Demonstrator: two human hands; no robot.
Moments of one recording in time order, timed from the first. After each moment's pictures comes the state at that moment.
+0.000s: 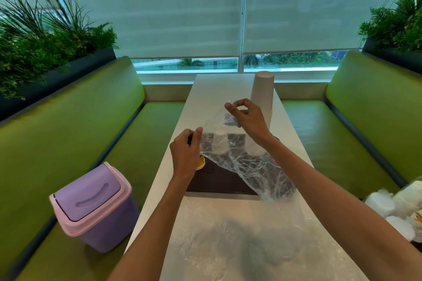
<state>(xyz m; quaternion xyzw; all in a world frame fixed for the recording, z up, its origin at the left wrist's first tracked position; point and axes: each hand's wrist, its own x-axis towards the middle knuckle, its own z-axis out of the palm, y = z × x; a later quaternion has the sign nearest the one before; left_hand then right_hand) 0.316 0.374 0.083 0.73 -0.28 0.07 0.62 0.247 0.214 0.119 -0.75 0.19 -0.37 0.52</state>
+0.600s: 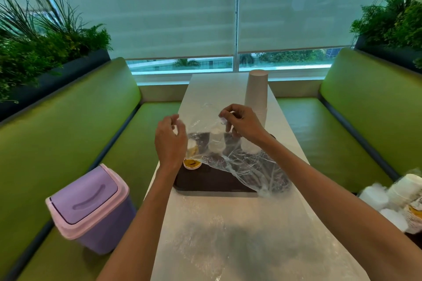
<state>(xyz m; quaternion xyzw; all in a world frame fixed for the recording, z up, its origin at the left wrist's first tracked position) 0.336 0.378 0.102 0.78 -0.25 0.13 0.56 0.232 0.218 0.120 -0.81 0.15 -0.30 0.48</state>
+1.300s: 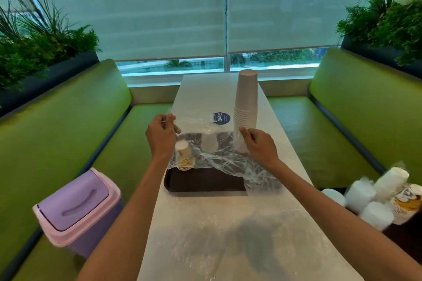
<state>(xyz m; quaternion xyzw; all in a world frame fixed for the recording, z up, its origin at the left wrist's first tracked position) 0.353 0.363 0.103 0.73 -0.23 0.05 0.64 0.180 0.208 0.067 -0.84 0.30 -0.32 0.31</state>
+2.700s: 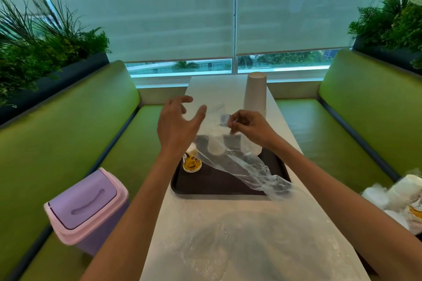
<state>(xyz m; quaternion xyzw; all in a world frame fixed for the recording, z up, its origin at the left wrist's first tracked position) 0.320 0.374 0.155 0.79 -0.34 0.14 0.49 0.211 0.204 0.118 -0.84 0.10 -0.28 0.46</state>
